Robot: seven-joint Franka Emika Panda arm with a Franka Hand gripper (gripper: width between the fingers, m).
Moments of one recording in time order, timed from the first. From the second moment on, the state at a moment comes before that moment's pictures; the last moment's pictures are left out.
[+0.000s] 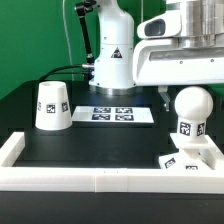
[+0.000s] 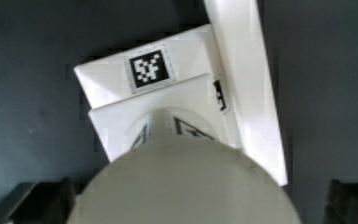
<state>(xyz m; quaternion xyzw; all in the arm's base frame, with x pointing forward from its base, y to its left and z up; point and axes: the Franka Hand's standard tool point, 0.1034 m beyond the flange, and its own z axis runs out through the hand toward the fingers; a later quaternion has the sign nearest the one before) 0.602 0.109 0.110 -0.99 0.09 -0.02 0.05</state>
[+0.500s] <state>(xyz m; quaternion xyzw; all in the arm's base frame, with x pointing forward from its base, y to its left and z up) 0.606 0.103 0.109 -0.99 -0.15 -0.05 0.02</state>
